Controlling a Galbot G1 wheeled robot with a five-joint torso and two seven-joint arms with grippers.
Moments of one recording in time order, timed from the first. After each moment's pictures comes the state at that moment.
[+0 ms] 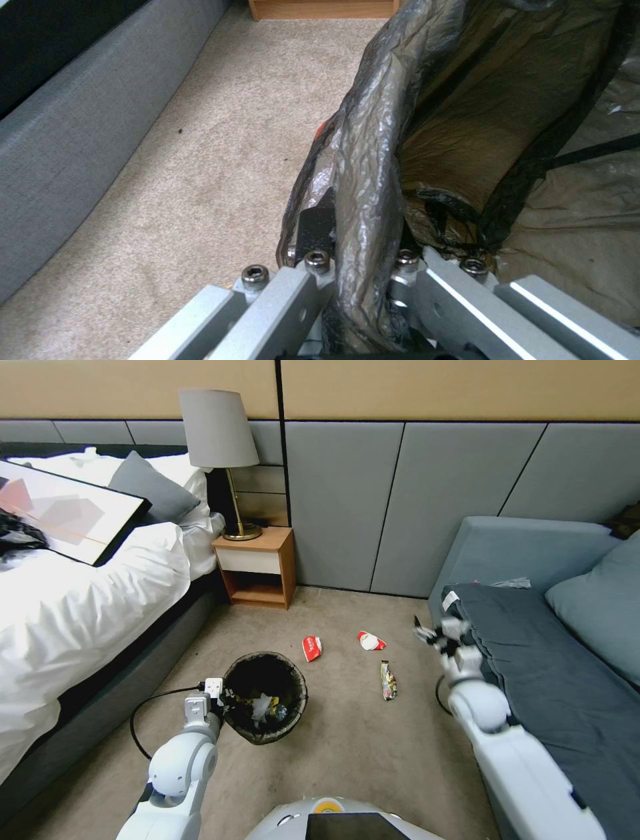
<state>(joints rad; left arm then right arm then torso) 1.51 -1.34 -0.62 -2.22 -0.25 0.74 -0.19 -1.35 1.18 0.64 1.91 0.15 -0.08 0.23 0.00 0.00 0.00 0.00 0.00</state>
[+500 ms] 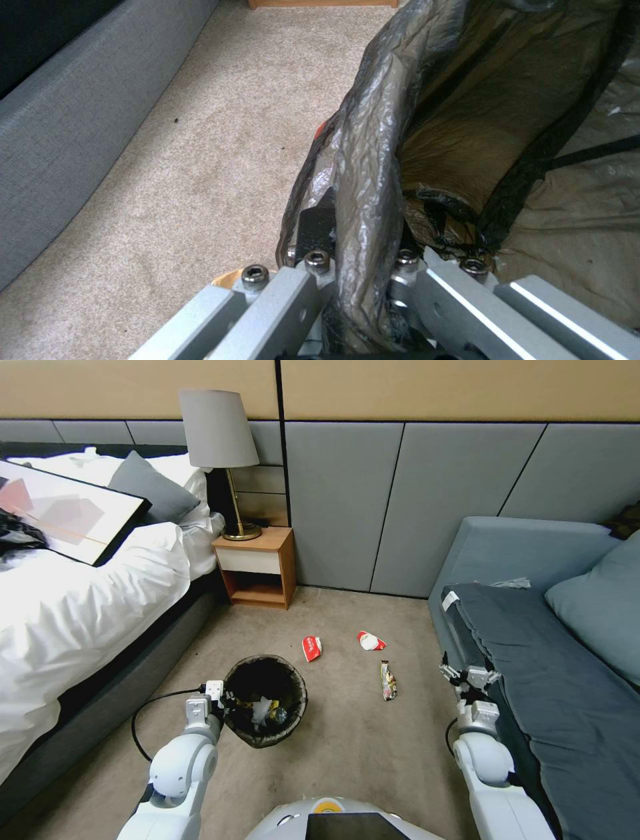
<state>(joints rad) 1.52 -1.34 -0.61 -2.21 -0.25 0.74 -0.18 -1.47 1.34 0.74 1.90 0.07 0.06 0.24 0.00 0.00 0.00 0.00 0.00</state>
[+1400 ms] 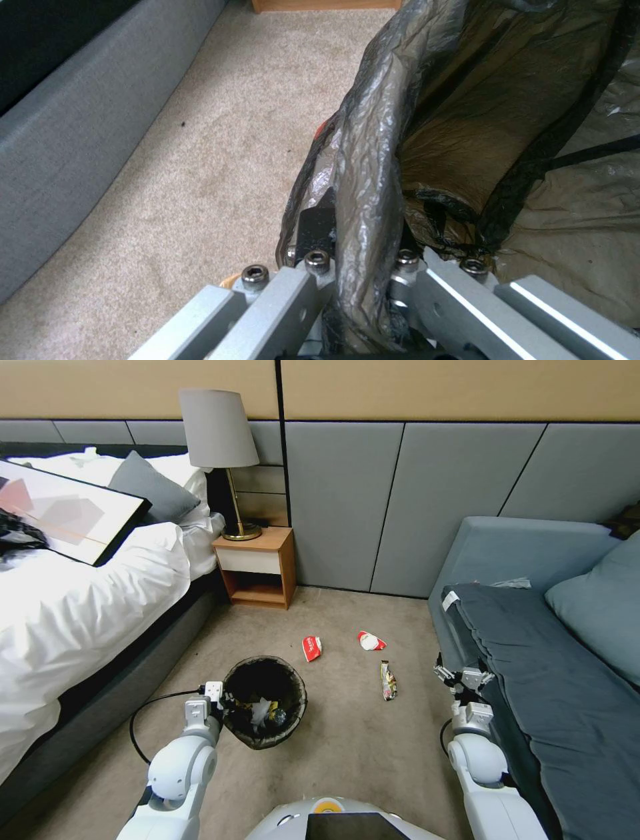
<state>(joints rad) 1.53 -1.33 -0.62 -2.22 -0.24 0.74 -0.18 -1.44 1.33 0.70 1.91 0.09 0.02 0.24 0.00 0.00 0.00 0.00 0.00</state>
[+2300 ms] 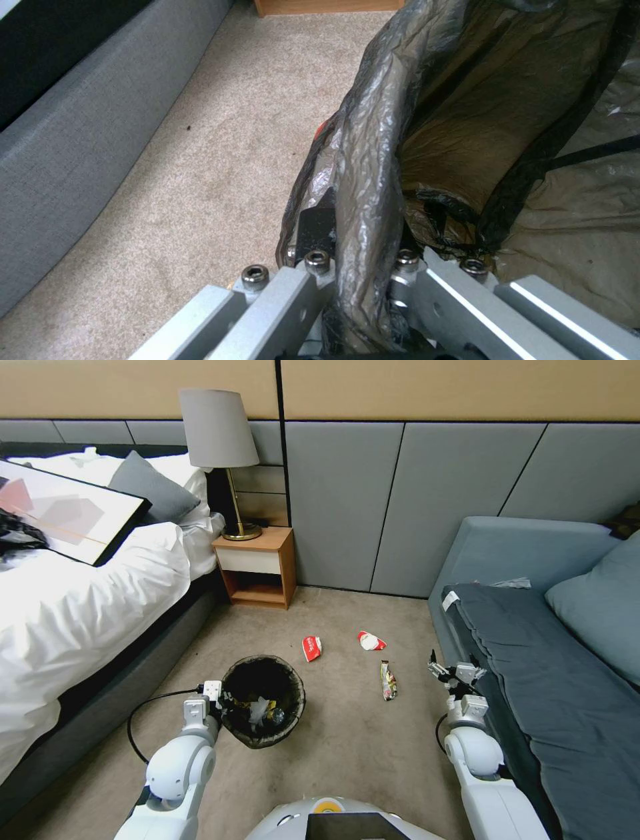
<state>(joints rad) 1.53 -1.32 -0.62 -2.23 -0.23 0.74 -0.18 -1.42 1.31 0.68 1.91 0.12 -0.04 0.23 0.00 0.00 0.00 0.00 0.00</state>
